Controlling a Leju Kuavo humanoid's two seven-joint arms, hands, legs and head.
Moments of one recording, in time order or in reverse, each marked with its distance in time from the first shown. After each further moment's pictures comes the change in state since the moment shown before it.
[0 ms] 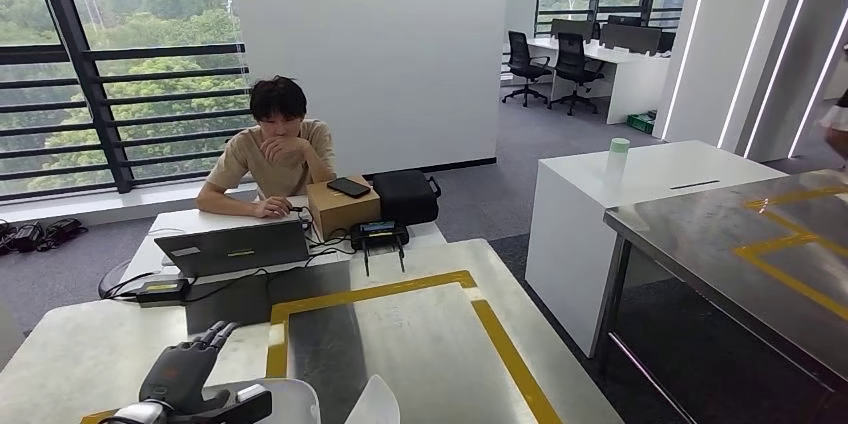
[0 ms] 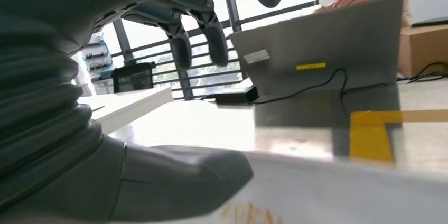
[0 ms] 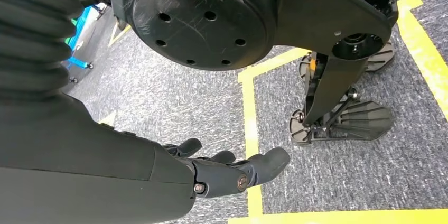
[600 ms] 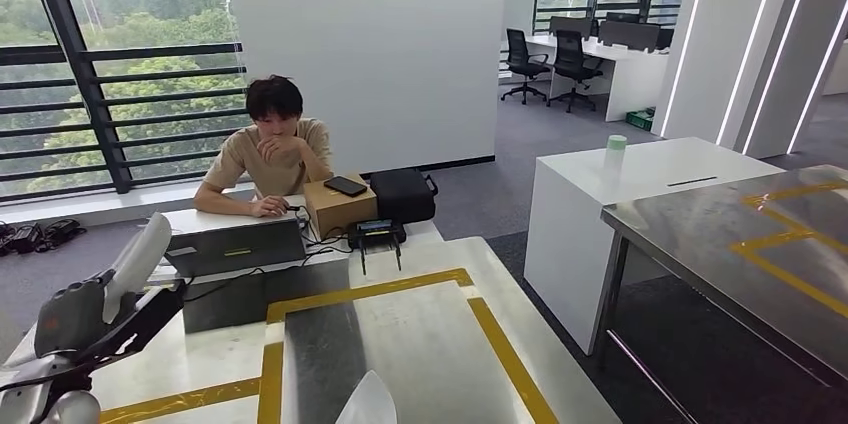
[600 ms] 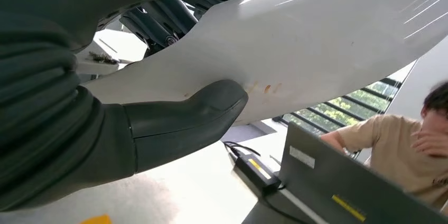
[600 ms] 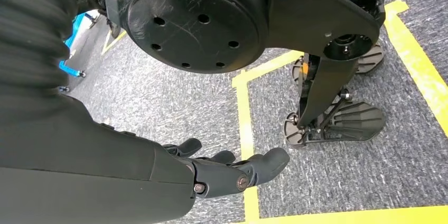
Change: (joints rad) left arm -0.088 0.066 0.276 -0.083 0.227 0.113 -0.053; right arm -0.004 0.002 -0.007 -0.001 -0.030 0.000 -0.006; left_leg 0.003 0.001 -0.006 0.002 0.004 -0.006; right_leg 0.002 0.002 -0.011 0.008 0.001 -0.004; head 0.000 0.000
